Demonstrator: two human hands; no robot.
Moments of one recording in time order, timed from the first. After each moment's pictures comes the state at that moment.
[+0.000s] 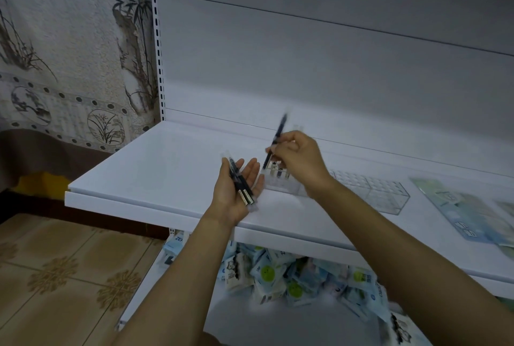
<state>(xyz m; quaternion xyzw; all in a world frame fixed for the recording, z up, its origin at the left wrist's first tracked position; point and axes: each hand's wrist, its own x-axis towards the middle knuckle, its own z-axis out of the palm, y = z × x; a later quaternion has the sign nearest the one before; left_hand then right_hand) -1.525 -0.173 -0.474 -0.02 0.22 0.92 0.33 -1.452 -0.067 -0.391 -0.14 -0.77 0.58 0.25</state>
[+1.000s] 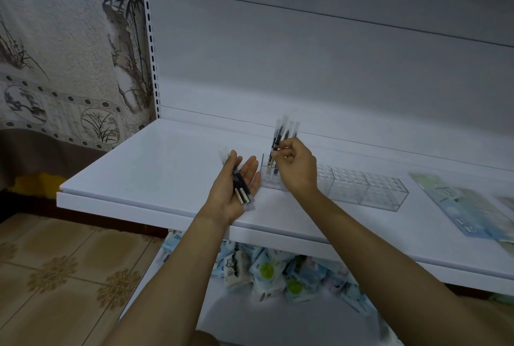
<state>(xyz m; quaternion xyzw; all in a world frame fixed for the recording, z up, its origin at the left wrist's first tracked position) -1.523 -0.171 -0.469 -0.01 0.25 0.91 0.34 -1.481 -0.041 -0.444 -0.18 -0.82 0.41 0.36</state>
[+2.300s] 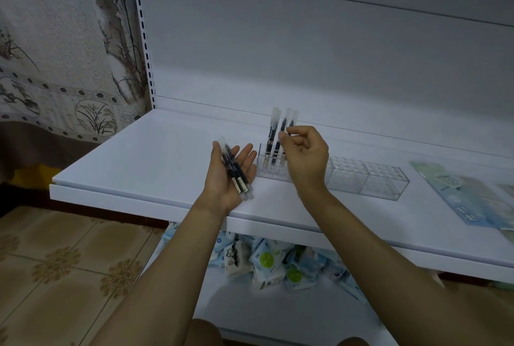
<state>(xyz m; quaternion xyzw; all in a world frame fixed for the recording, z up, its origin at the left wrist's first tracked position) -1.527 -0.171 -0.472 -0.01 0.28 0.90 0.33 -1.456 -0.051 -0.438 -0.13 -0.70 0.52 0.47</state>
